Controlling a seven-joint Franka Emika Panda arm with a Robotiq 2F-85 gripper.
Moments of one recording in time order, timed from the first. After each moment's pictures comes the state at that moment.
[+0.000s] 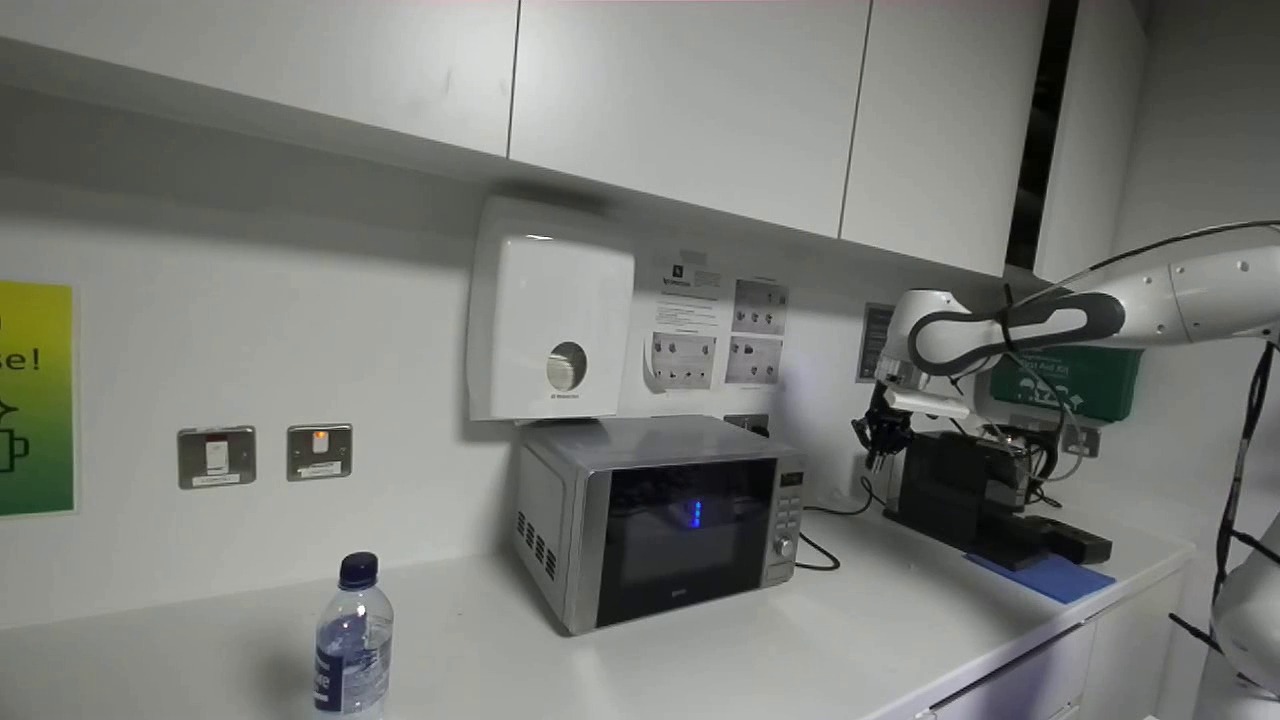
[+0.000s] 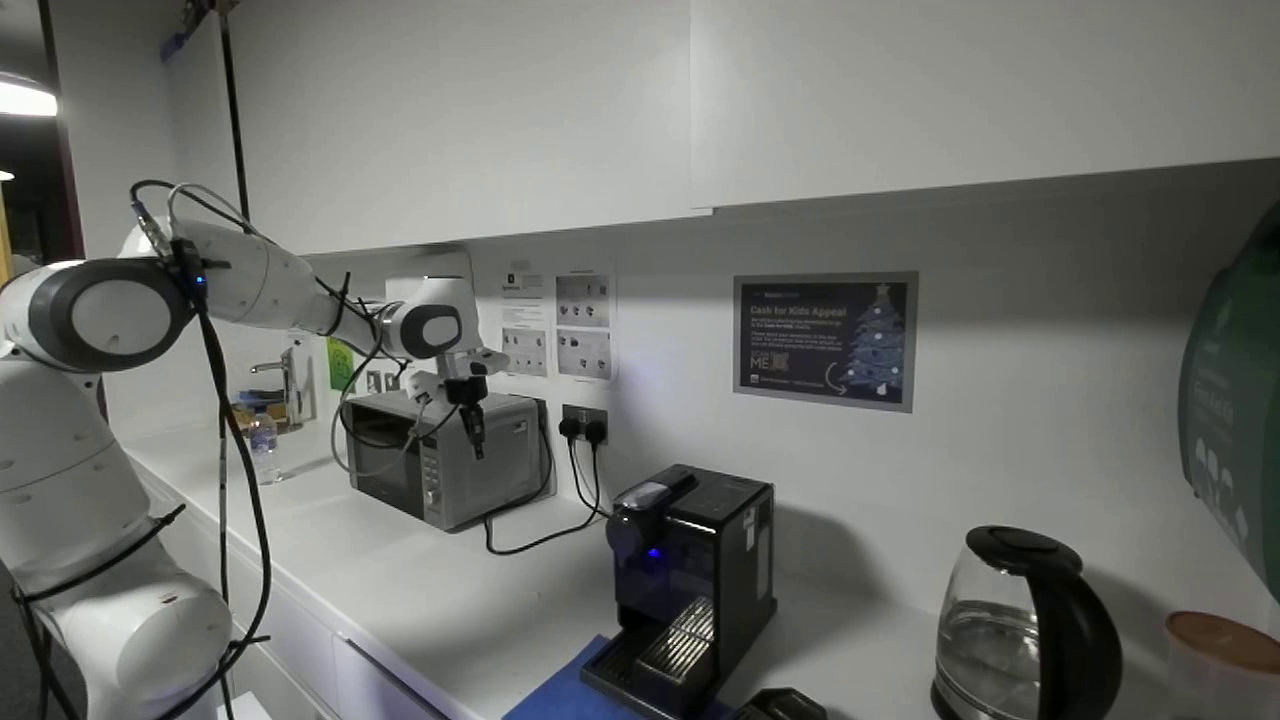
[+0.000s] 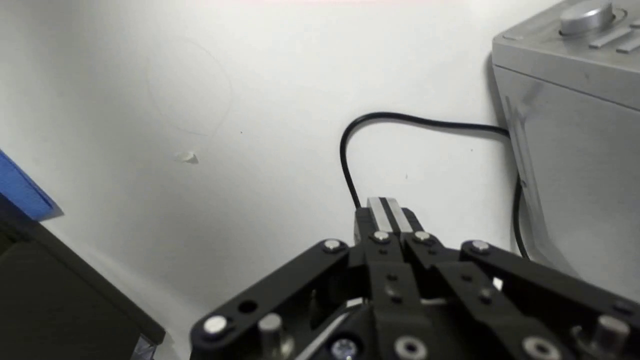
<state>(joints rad) 0.14 -0.28 0.02 -2.17 -0.01 2.07 0.61</state>
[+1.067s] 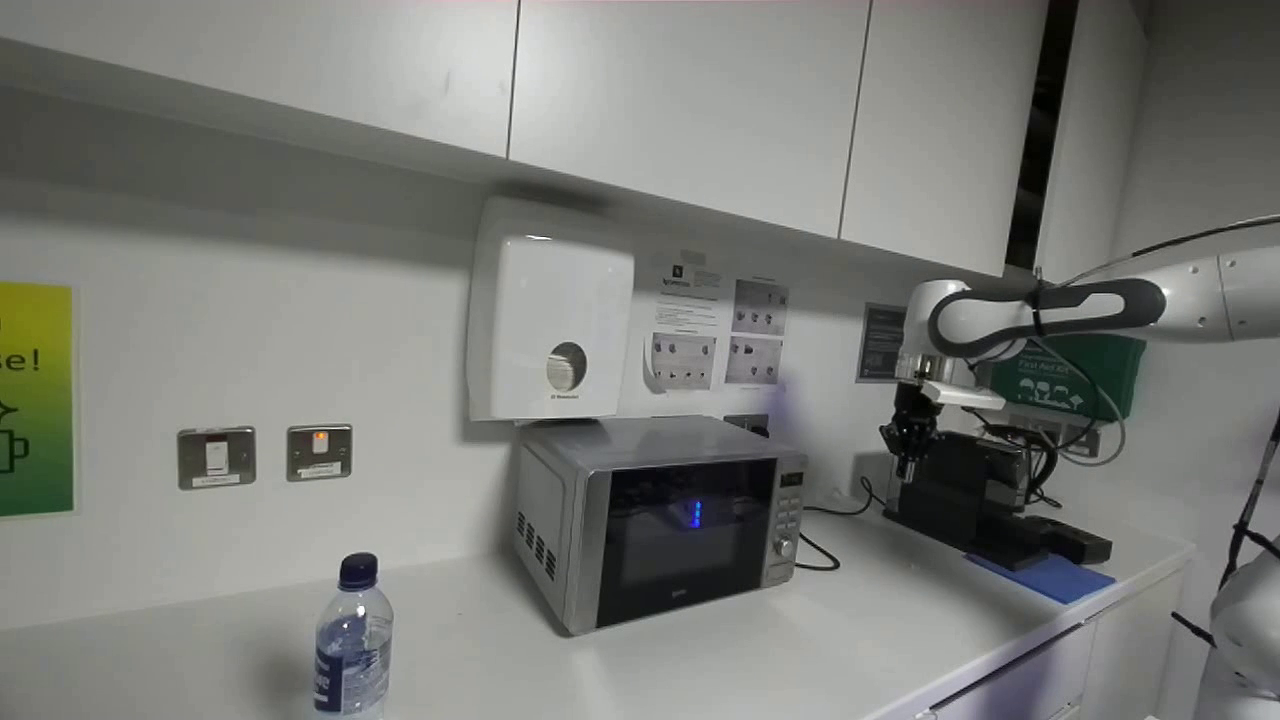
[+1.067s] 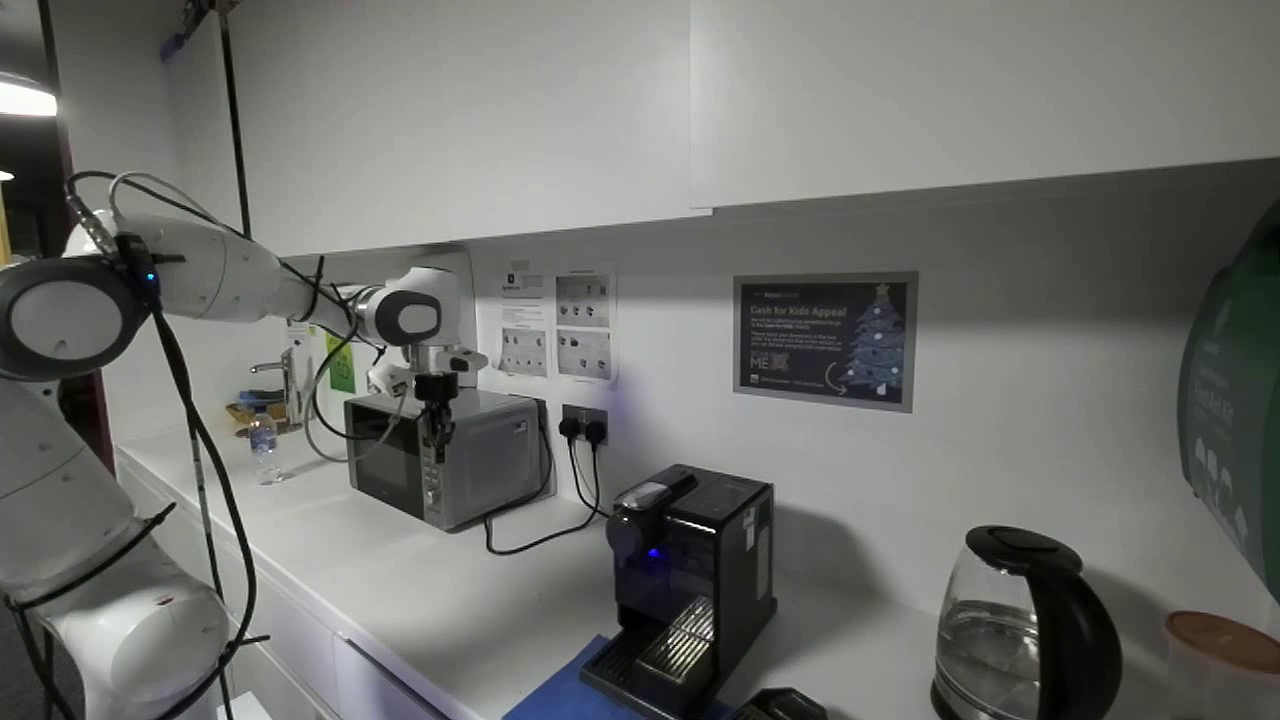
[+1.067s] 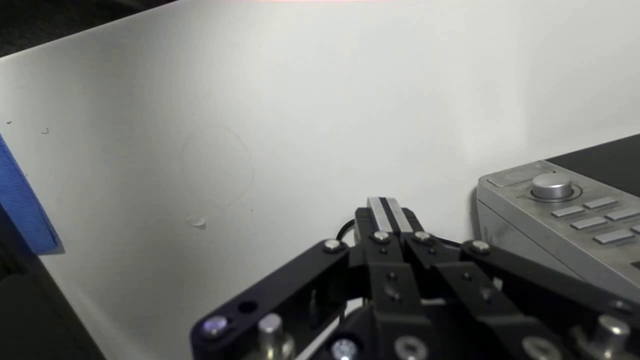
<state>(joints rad) 0.11 -0.39 0.07 -2.21 0.09 1.85 0.40</state>
